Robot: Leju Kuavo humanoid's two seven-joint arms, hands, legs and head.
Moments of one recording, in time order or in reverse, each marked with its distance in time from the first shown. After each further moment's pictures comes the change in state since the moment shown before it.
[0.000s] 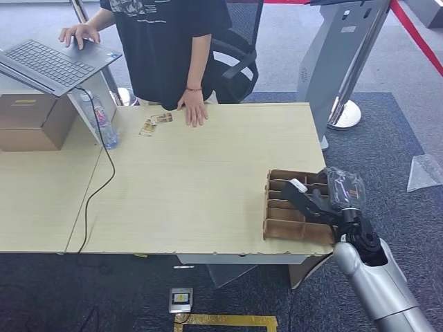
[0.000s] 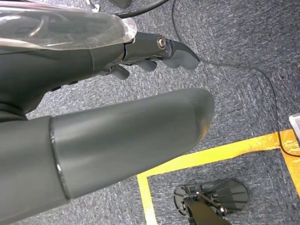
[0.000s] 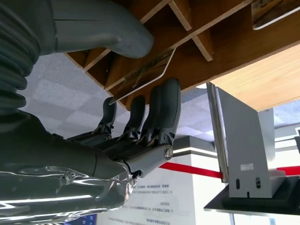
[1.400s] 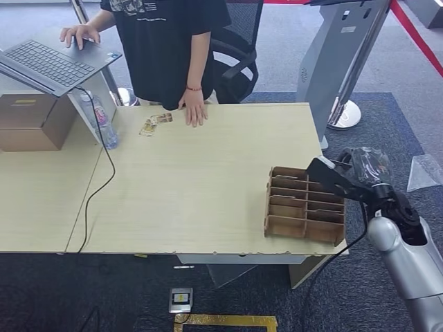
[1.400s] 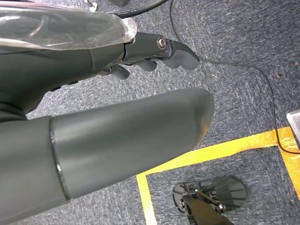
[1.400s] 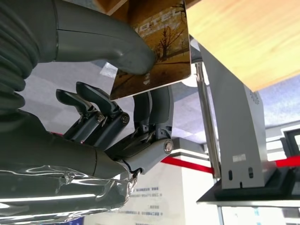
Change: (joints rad) left arm 0.002 0.000 0.000 0.000 0.004 -0.010 -0.012; right arm -0.100 -0.133 -0.065 -0.090 -0.172 0.199 -0.060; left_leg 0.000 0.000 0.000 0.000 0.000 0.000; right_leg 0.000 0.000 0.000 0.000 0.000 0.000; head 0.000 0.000
